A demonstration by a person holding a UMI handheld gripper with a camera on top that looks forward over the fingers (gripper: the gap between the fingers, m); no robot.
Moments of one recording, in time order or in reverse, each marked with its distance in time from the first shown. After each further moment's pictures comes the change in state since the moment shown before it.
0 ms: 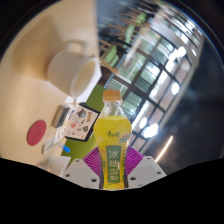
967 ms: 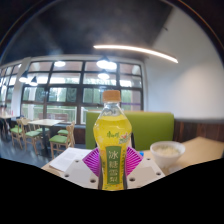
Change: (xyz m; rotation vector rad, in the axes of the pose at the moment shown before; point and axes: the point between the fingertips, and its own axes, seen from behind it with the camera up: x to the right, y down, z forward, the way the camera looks) arm -0.075 0.023 0.024 -0.019 -0.072 2.066
